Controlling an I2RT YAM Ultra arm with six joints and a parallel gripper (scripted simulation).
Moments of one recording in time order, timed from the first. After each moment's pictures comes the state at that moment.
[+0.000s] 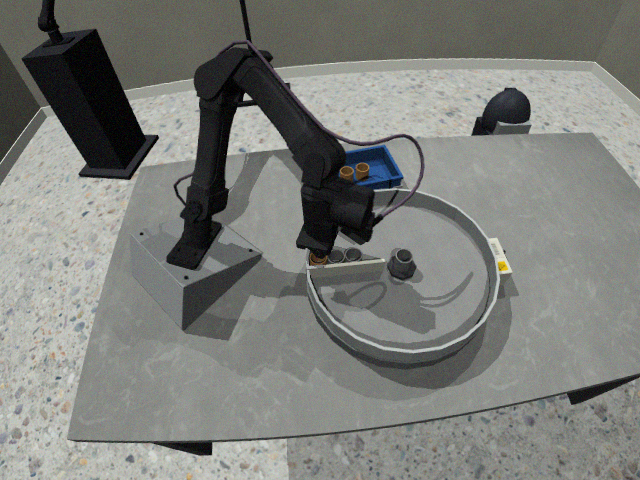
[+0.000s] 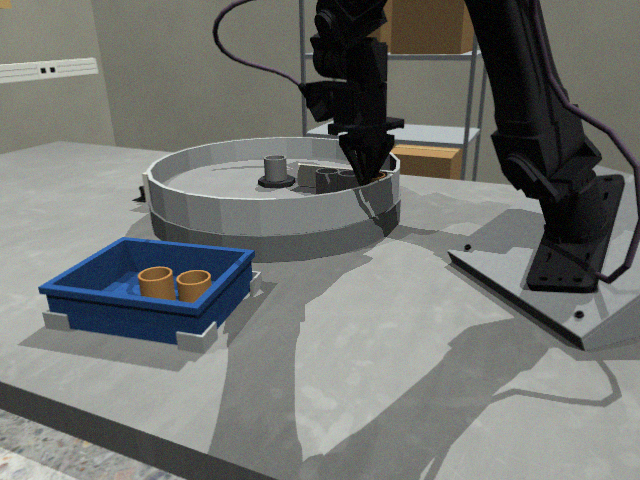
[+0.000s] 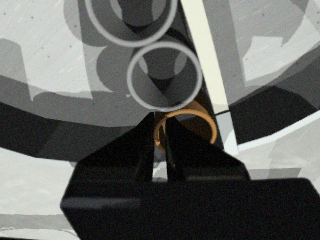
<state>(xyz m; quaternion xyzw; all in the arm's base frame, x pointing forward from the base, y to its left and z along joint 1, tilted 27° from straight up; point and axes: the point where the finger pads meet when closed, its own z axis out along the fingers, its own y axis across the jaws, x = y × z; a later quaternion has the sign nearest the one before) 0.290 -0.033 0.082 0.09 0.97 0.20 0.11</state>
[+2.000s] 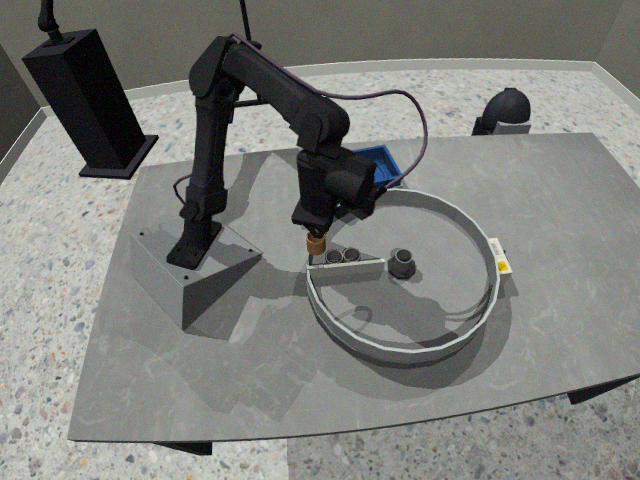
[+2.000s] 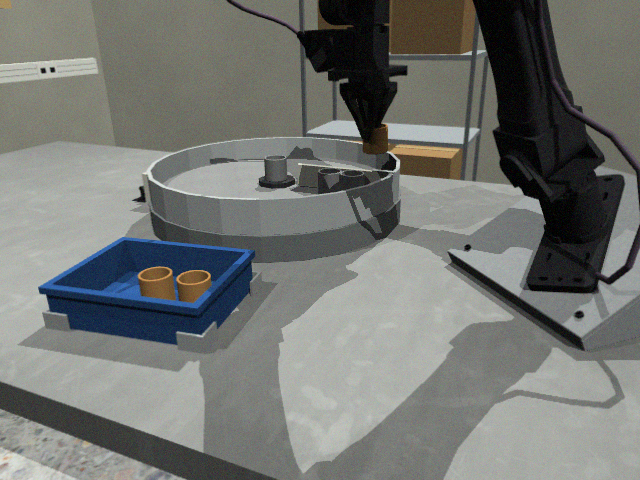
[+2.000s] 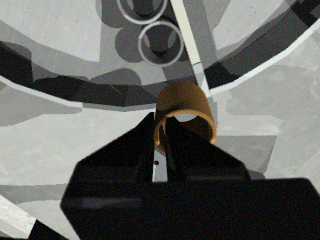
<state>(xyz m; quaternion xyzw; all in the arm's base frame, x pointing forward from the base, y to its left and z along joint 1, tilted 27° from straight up) 0.270 -0.062 0.147 0.09 0.97 0.20 0.11</state>
